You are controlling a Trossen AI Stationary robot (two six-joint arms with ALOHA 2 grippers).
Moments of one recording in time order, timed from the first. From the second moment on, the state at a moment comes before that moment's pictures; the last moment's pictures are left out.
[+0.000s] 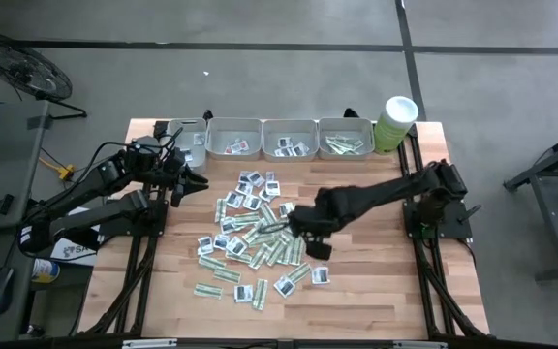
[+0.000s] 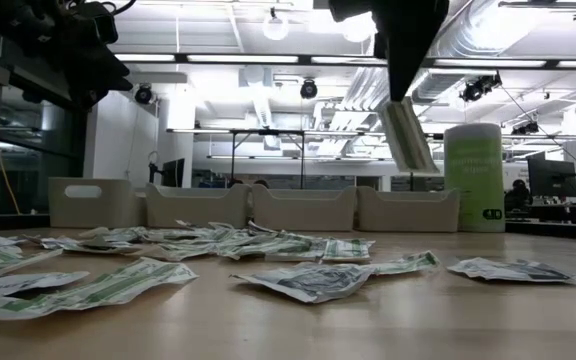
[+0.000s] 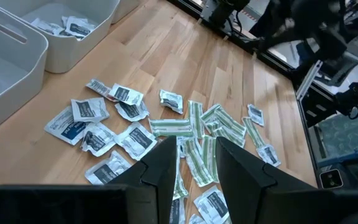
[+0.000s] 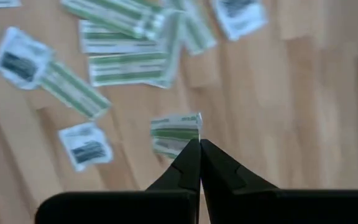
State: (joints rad) left arm 0.58 0.45 0.55 -0.58 0.50 -0.24; right arm 0.21 1.82 1.66 -1.26 0.12 0.46
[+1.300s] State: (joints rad) left arm 0.58 0.45 0.55 -0.58 0.48 -0.24; right arm -0.16 1.61 1.09 -0.73 -0.14 0.33
